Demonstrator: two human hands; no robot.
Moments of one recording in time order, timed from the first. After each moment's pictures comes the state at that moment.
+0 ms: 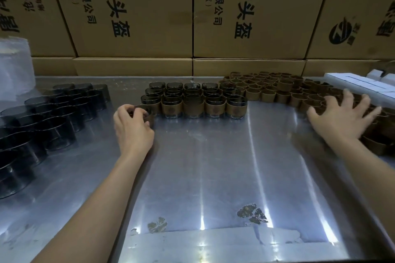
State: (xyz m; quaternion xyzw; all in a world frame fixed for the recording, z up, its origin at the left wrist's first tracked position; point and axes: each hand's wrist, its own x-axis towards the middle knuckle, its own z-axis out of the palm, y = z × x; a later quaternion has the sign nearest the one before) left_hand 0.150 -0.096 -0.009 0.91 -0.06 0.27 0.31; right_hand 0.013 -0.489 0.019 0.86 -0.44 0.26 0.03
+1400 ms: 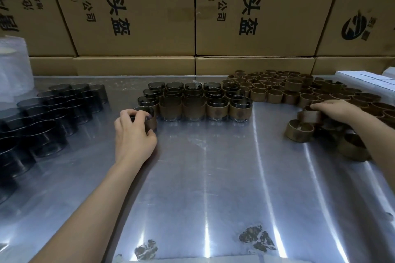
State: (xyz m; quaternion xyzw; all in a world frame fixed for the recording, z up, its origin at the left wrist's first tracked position) left_hand 0.152 -0.103 -0.011 0.92 -0.09 0.23 0.30; right_hand 0.069 -0.567 0.031 0.89 -0.38 0.05 -0.23
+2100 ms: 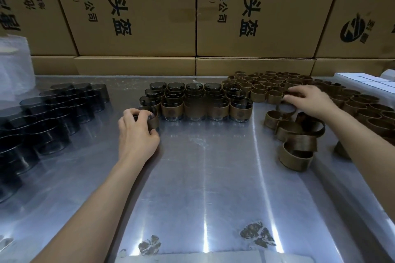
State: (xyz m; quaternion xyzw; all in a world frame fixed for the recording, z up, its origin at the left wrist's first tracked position) left_hand 0.151 -0.103 -0.010 0.92 -0.09 0.22 0.31; right_hand 0.087 -0.508 0.048 0.94 -0.22 0.16 -0.19
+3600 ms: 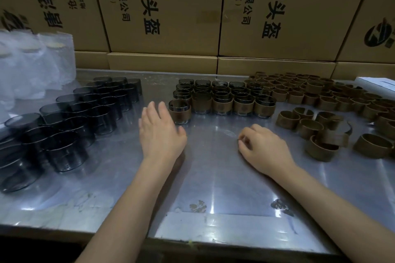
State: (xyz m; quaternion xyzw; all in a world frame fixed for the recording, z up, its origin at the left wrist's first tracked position) left_hand 0.089 -0.066 0.010 0.95 -0.06 0.22 0.20; right_hand 0.032 -0.290 -0.011 0.97 -0.02 0.24 -0.06
